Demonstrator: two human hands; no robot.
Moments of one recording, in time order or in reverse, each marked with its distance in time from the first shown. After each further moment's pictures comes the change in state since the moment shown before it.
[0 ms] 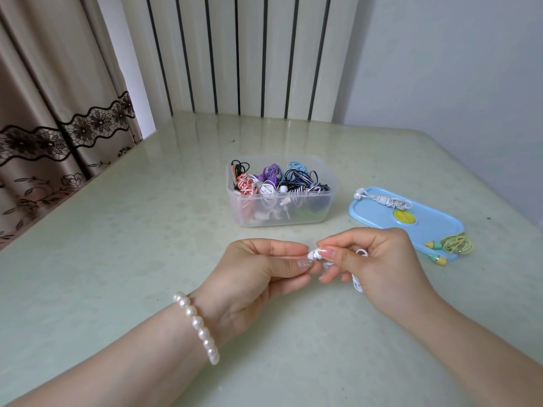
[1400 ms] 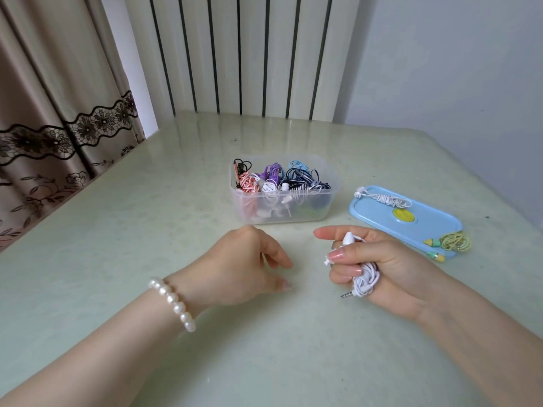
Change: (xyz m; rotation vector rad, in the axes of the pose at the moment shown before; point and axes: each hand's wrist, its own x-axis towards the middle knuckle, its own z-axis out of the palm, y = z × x) left_hand 0.002 0.018 -0.023 1.296 -0.044 0.369; right_hand 0.007 0.001 -0.014 0.691 -0.323 0.450
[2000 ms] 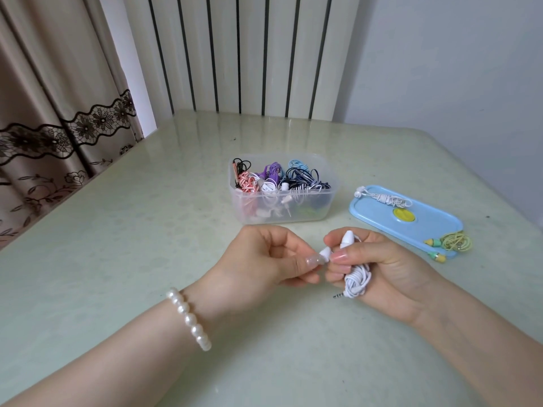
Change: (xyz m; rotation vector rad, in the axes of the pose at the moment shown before) left_hand -0.004 0.017 0.016 -0.856 -0.021 -0.038; right_hand 0.002 0.007 -0.001 0.160 -0.060 -0.007
